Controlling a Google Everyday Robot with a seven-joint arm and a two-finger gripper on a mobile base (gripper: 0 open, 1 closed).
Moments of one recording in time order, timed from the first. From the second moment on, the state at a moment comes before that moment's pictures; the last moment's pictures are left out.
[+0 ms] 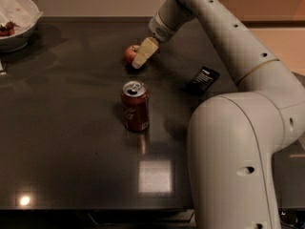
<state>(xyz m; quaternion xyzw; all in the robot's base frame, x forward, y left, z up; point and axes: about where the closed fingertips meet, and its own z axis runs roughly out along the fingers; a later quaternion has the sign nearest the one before) 0.768 0.024 0.861 -0.58 0.75 0.16 0.28</state>
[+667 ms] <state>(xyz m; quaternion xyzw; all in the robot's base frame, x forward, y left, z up) 0.762 0.042 0.859 -0.60 0.73 0.17 0.28</state>
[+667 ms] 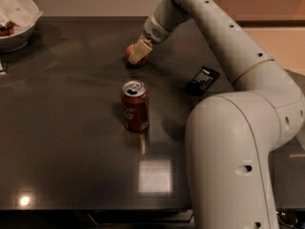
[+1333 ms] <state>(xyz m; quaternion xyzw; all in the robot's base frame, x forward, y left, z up) 0.749 0.041 0.872 -0.61 0.72 0.18 0.28</state>
